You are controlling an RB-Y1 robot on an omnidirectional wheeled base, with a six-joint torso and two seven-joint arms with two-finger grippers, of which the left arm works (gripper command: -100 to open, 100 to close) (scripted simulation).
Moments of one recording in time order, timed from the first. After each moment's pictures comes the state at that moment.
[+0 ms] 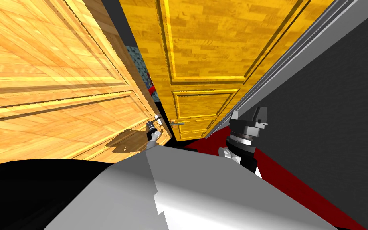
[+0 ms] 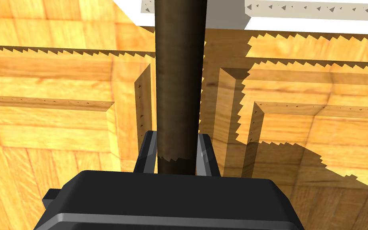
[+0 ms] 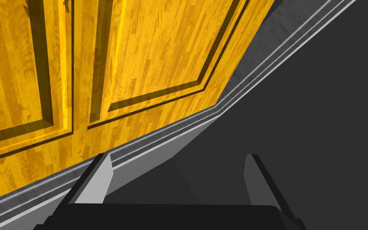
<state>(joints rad) -0.04 0.12 0.48 -1.17 0.81 -0.55 -0.71</state>
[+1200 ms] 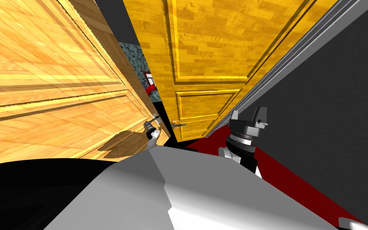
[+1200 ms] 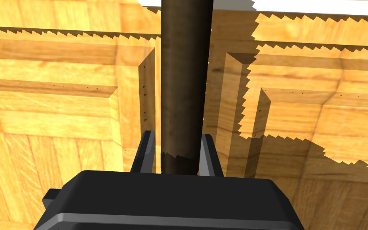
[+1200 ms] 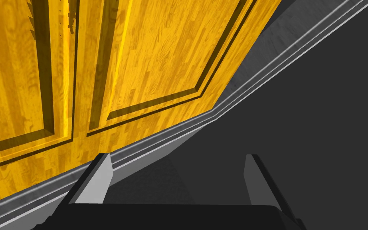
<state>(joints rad) -0.11 0.11 0.56 -1.11 0.85 -0.62 -0.78</state>
